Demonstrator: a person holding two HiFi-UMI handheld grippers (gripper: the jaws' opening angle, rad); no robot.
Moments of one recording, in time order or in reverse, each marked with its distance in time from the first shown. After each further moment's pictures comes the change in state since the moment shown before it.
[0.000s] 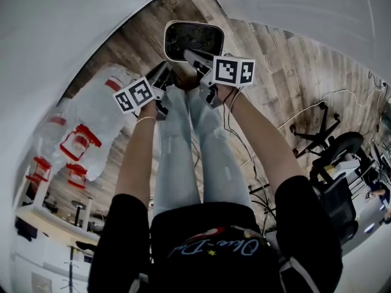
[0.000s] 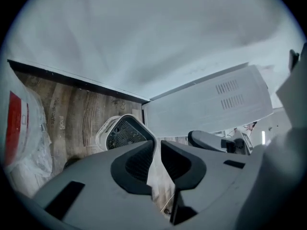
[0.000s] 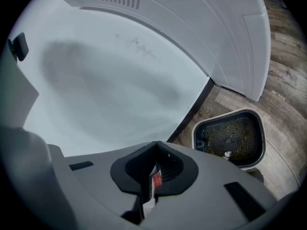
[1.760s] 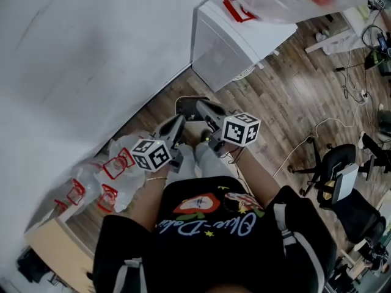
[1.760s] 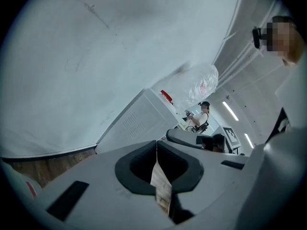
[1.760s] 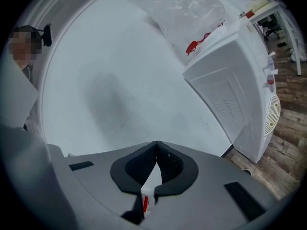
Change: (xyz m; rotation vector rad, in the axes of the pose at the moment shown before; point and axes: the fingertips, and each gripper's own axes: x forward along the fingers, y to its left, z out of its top) left arm -0.231 -0.347 0.028 0.534 -0.190 -0.290; right arm -0.245 0.299 0.065 -0.331 -0.419 0.095
